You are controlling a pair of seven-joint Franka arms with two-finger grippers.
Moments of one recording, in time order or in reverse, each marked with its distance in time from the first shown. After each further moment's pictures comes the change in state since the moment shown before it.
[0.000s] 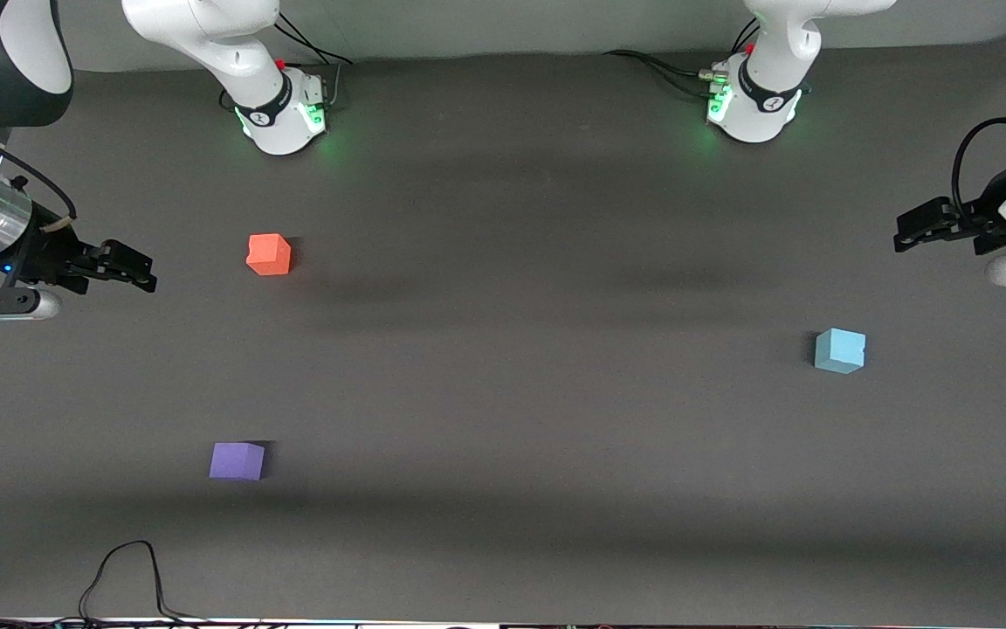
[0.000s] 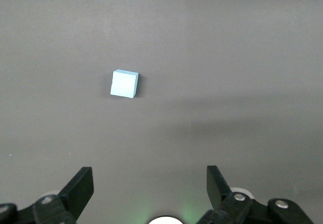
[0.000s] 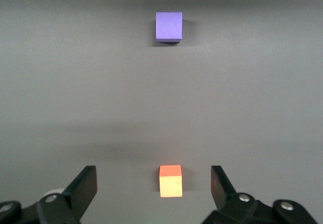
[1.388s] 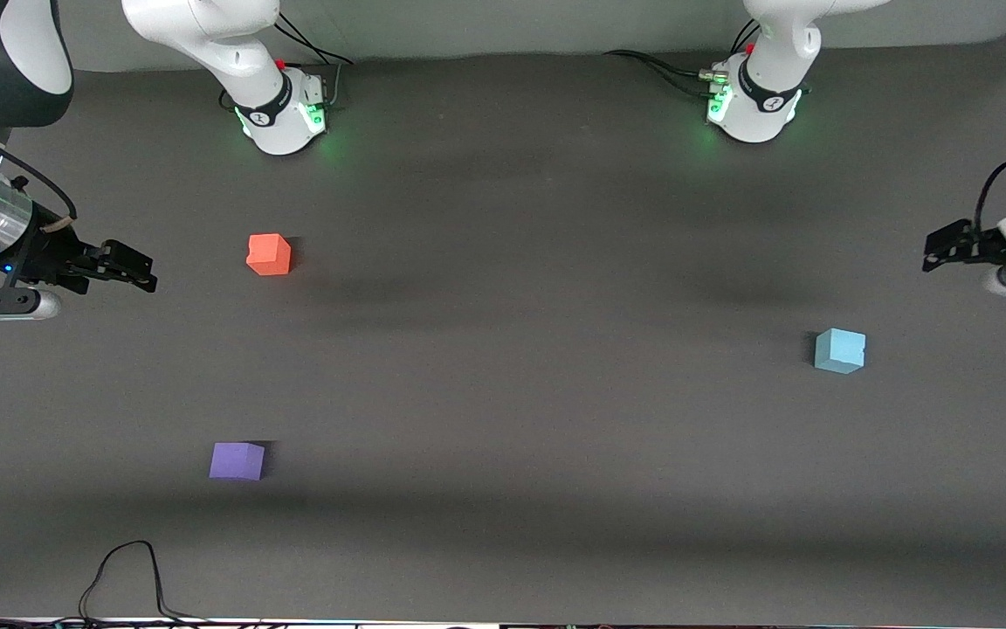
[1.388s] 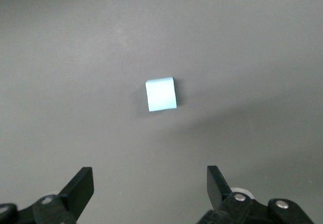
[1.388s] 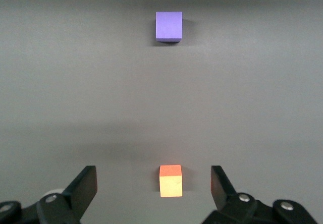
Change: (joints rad) left arm 0.141 -0.046 0.009 -0.370 0.052 0.401 0.456; right arm 0.000 0.000 0.000 -0.001 0.000 0.000 0.001
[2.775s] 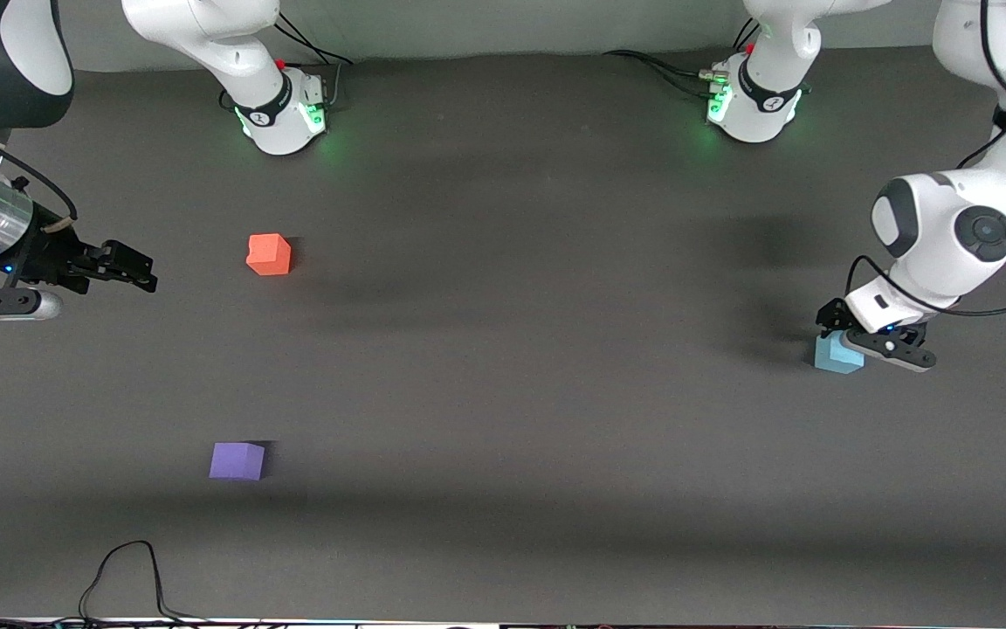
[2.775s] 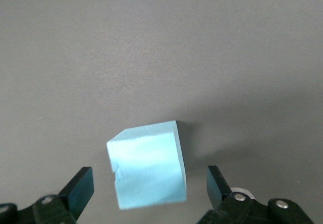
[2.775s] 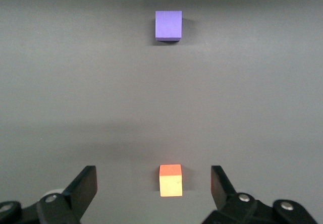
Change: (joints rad) left arm -0.014 0.314 -0.004 -0.350 0.006 0.811 0.004; right arm -0.001 0.000 0.000 -0.002 0.000 -0.001 0.001
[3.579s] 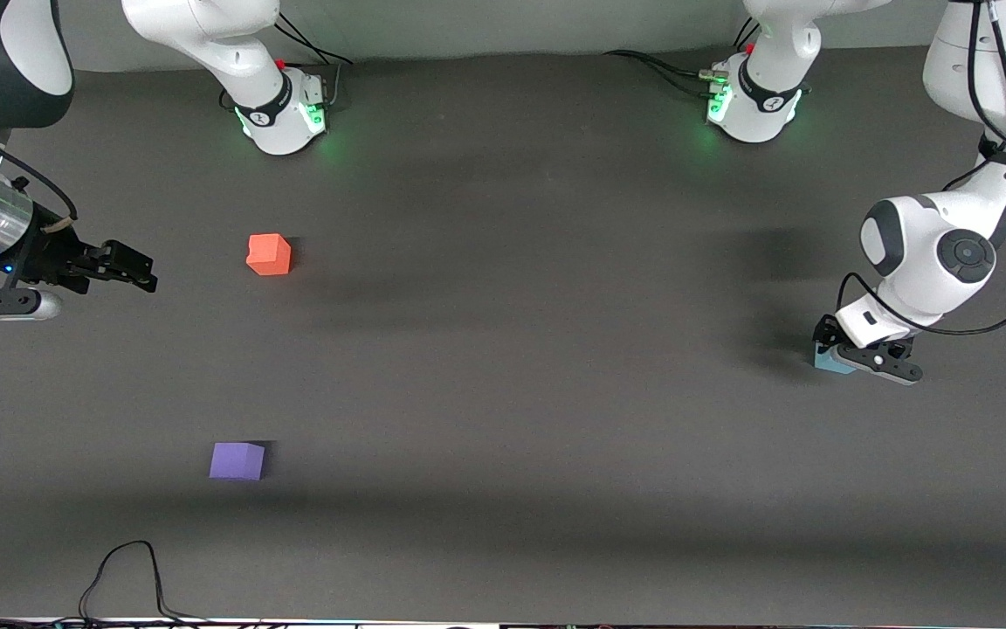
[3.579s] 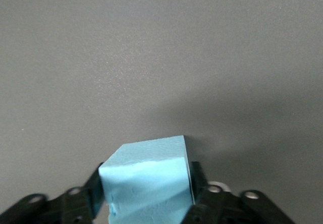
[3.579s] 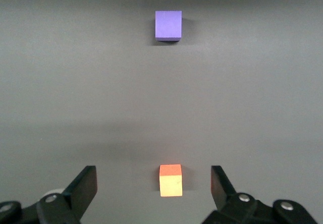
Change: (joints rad) left arm 0.002 0.080 0.003 0.046 -0.001 0.034 -0.004; right arm 0.000 0.000 0.000 0.000 0.000 0.000 0.001
